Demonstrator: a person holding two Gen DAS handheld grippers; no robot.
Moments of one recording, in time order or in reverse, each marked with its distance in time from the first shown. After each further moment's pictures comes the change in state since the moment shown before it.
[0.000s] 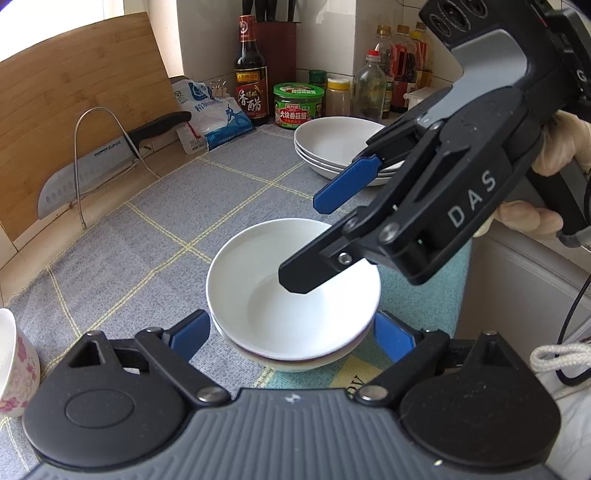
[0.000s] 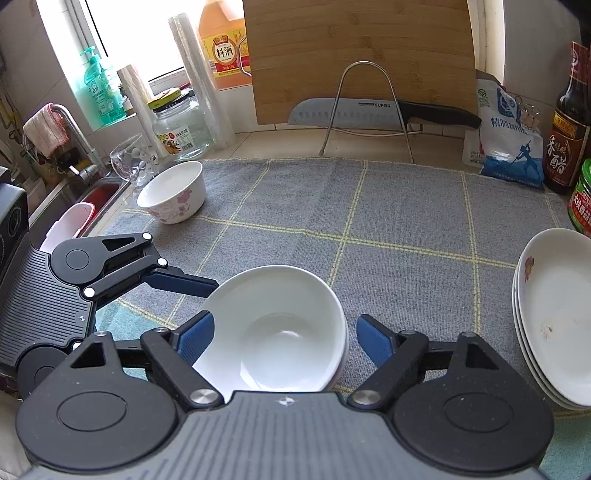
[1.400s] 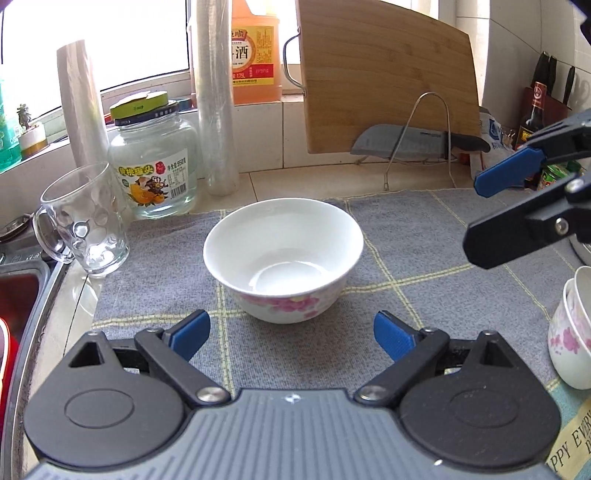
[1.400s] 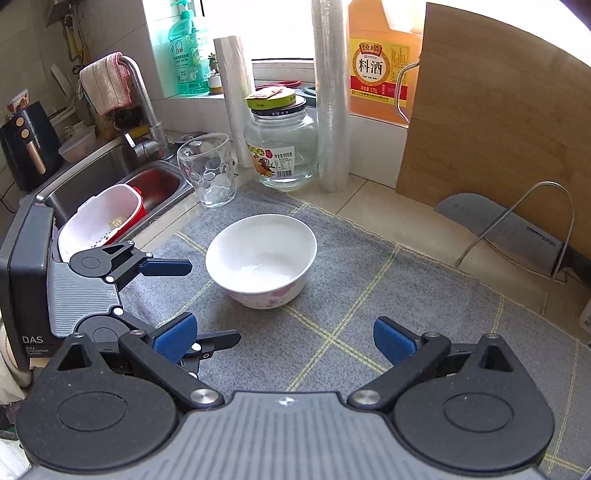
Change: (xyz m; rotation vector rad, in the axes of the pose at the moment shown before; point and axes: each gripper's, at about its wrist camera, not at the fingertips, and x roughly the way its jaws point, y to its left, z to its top) left arm -0.043 0.166 -0.095 -0.506 -0.101 0.532; right arm 0.115 0.116 0.122 -0.310 0.031 0.129
